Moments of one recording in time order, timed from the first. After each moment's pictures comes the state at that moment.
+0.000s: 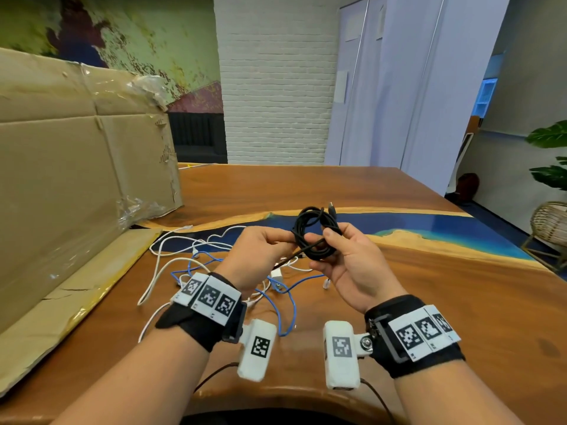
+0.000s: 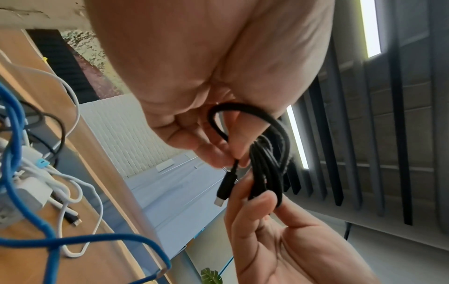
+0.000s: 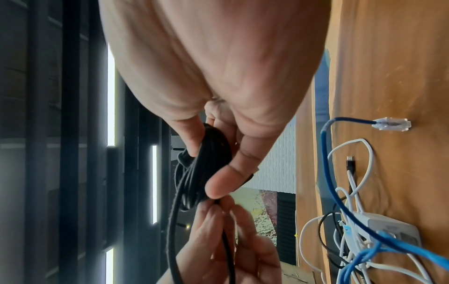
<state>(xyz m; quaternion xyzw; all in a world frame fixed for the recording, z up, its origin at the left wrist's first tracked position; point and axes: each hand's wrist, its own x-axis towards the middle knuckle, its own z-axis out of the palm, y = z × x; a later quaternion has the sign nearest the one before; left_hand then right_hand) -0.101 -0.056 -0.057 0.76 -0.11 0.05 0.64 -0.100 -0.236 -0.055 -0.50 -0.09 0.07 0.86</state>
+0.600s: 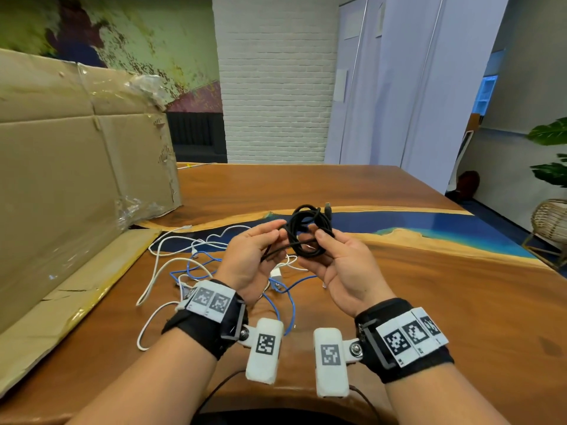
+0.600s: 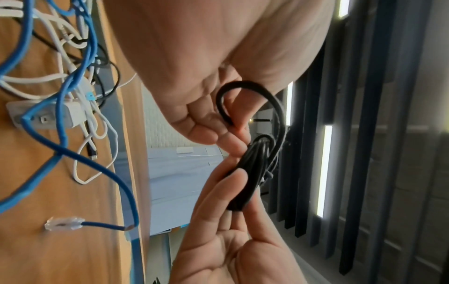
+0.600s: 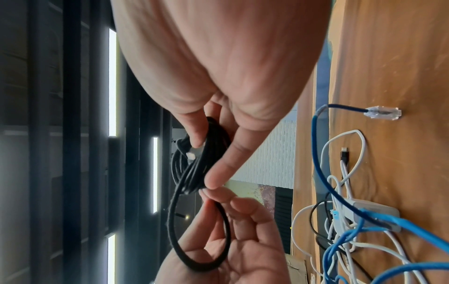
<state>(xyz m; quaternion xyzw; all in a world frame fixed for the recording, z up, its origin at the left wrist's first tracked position) -0.094 -0.061 -0.069 0.52 0.01 0.05 0.85 -0.095 -0.224 -0.066 -0.49 -0.07 0.06 0.87</state>
